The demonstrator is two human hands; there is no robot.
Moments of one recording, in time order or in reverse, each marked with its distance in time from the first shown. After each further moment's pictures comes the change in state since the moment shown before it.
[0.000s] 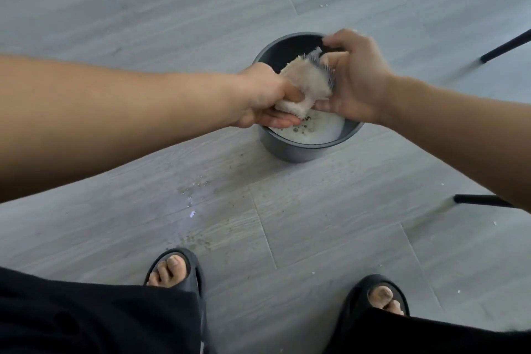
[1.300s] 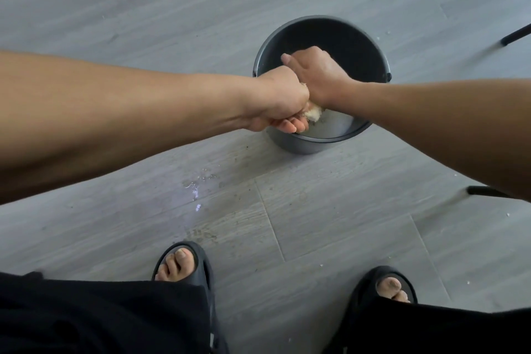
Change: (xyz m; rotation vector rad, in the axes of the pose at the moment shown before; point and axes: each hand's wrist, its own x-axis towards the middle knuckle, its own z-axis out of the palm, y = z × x) left_hand -0.001 -0.010 0.012 0.320 -0.040 0.023; right_hand 0.060 0.034 0.021 -1.035 0.116 -0.371
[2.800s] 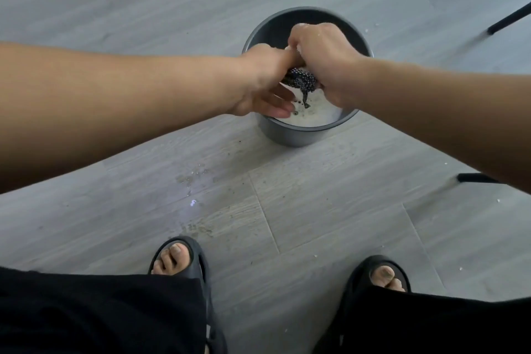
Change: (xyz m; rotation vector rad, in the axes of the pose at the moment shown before) left_hand -0.005 0.009 -0.005 -0.237 0.088 -0.023; right_hand -0.041 -0.037 -0.027 0.593 0.106 0.289
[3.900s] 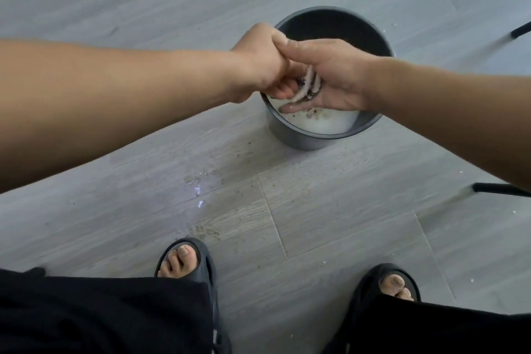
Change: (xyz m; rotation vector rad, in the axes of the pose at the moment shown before) left_hand 0.025 -0.006 -0.033 0.233 0.064 0.288; right_hand 0.013 0.011 -0.001 0.208 -0.539 0.134
